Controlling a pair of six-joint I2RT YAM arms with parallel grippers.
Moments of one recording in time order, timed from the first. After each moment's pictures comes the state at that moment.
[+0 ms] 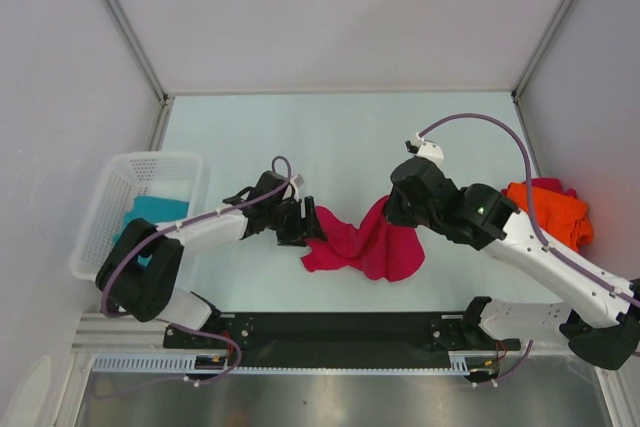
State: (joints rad) left arm -0.57 1.47 0.72 -0.22 0.41 -0.68; right arm 0.93 1.12 1.29 -0.97 0.36 0.86
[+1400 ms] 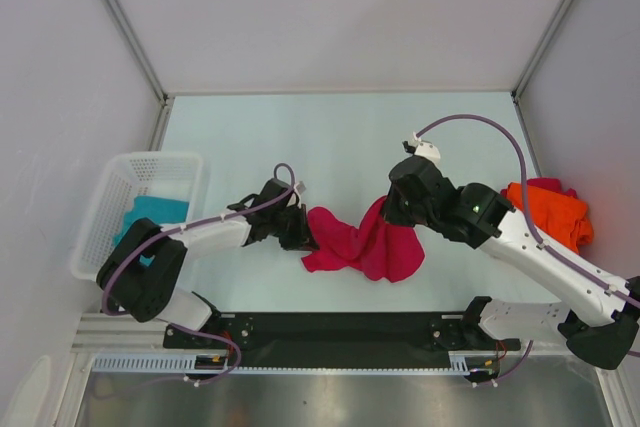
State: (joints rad) left arm -0.62 1.46 0.67 -0.17 0.37 -0.74; right arm 0.90 1.13 1.26 -0.93 0.32 0.86
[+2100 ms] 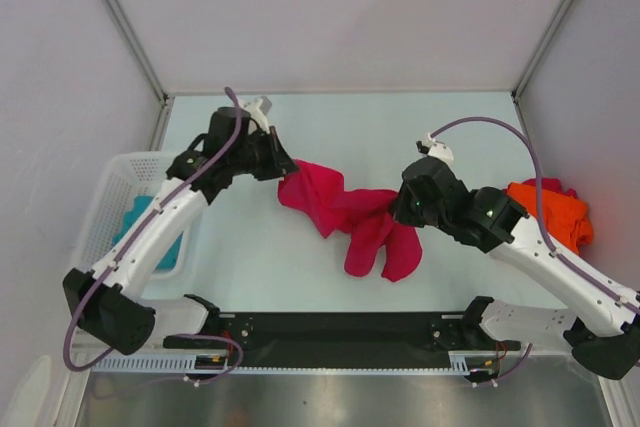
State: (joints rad) left arm -0.46 1.28 1.25 -0.61 0.28 -0.57; right arm 0.87 1.07 1.24 -0.94 0.32 0.86
